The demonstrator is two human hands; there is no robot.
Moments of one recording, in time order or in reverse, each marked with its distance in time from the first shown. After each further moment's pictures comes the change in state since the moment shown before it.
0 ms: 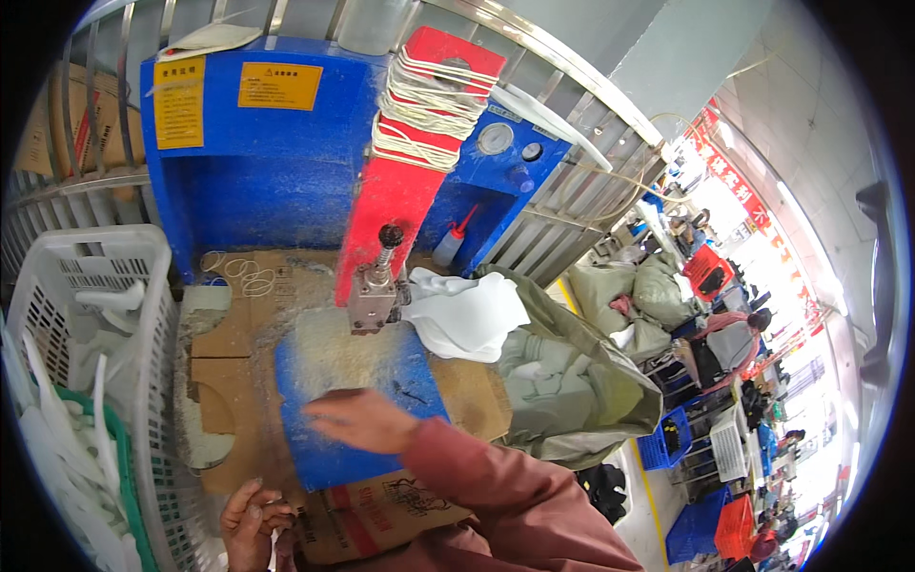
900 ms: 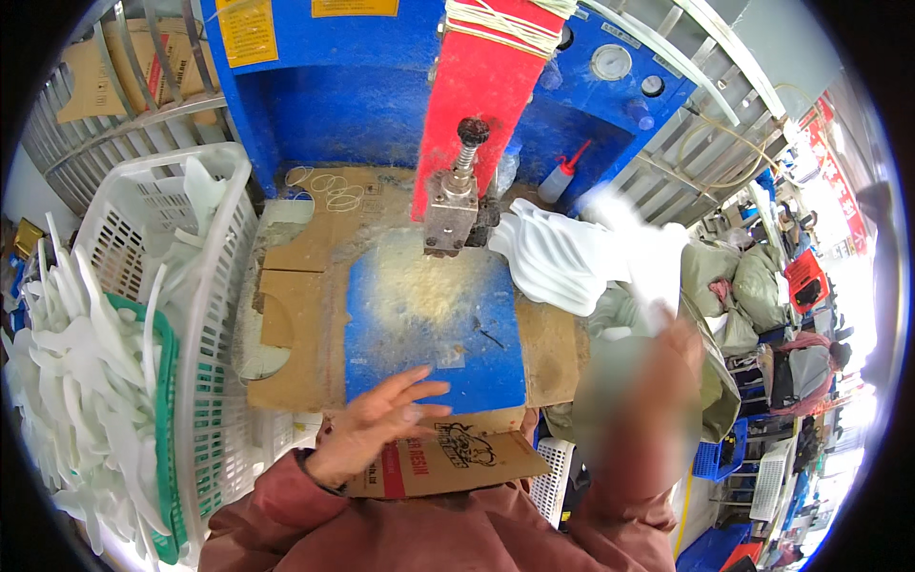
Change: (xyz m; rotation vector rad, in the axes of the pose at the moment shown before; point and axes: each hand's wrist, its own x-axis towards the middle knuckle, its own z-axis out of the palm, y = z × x) left_hand 0.059 0.000 0.145 0.144 -0.334 -0.396; right_hand -0.161 -0.042 -0.154 -0.912 0.699 0.571
